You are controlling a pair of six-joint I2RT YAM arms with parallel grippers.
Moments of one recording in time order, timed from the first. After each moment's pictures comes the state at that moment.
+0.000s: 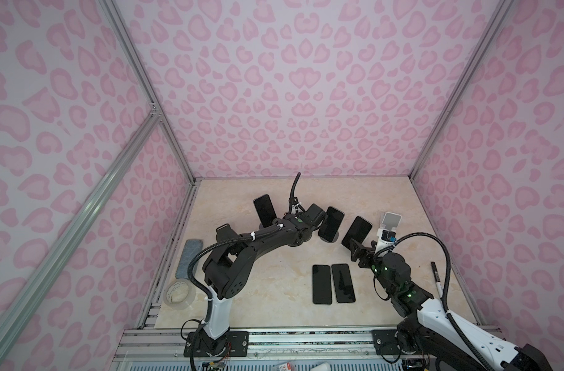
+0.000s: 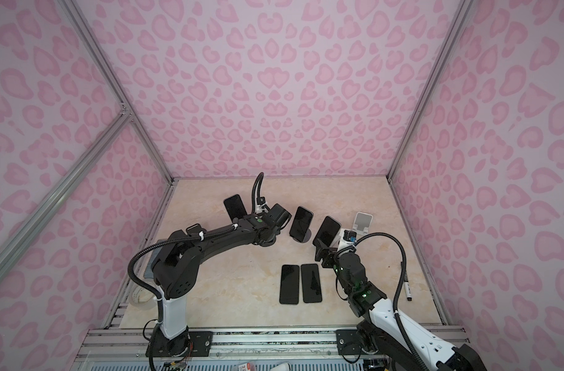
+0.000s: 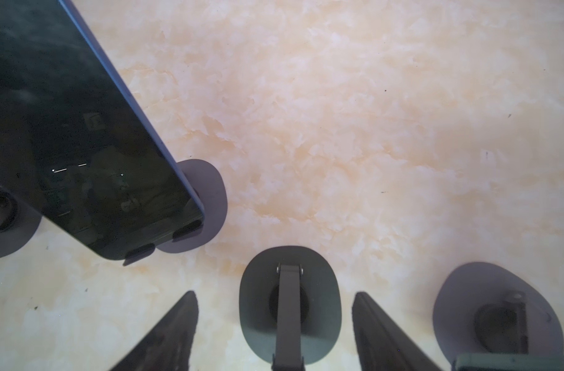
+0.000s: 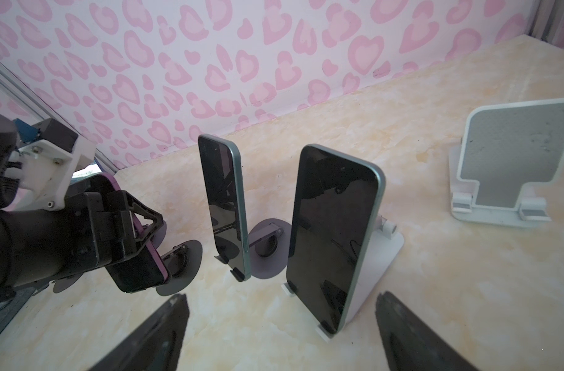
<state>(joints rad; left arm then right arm) -0.80 1.97 1.47 -0.61 -0.64 -0.81 0.53 0.79 0.22 0.28 0.29 0.49</state>
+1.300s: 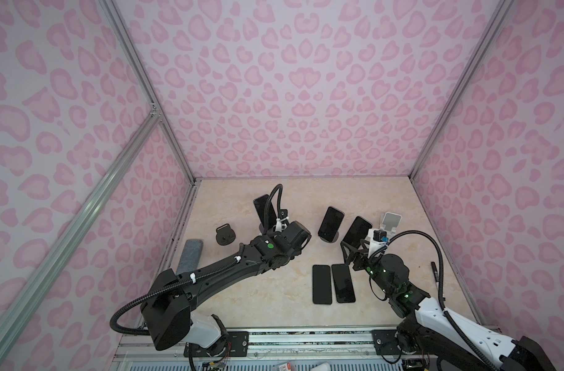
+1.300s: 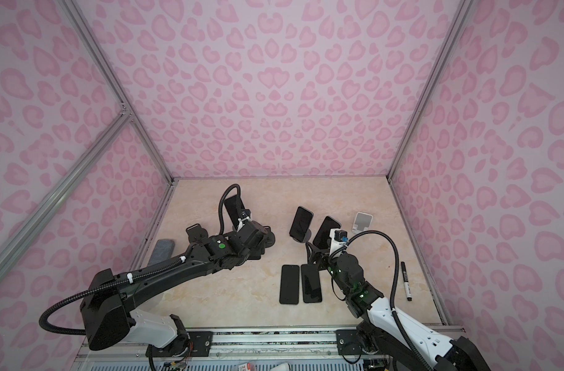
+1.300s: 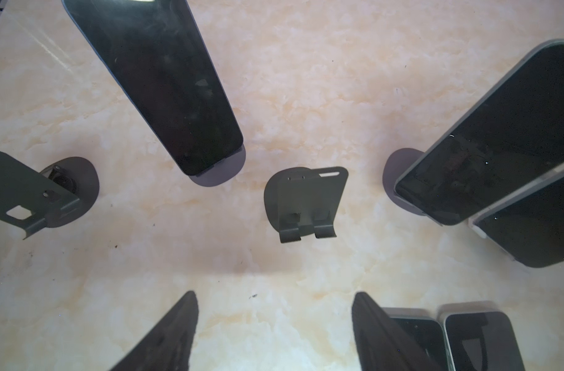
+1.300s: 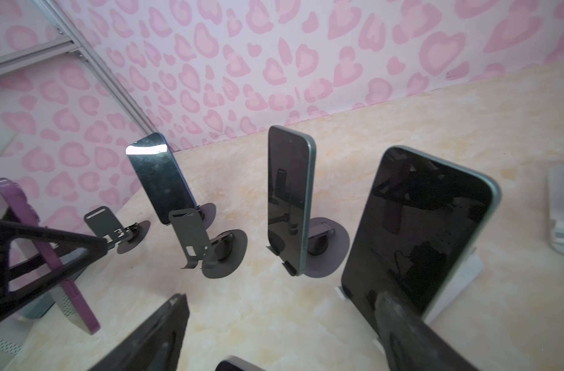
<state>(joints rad) -0.91 1.44 1.08 -0.61 -0.54 -0.72 0.59 0.84 0.22 0.40 0.13 0.45</state>
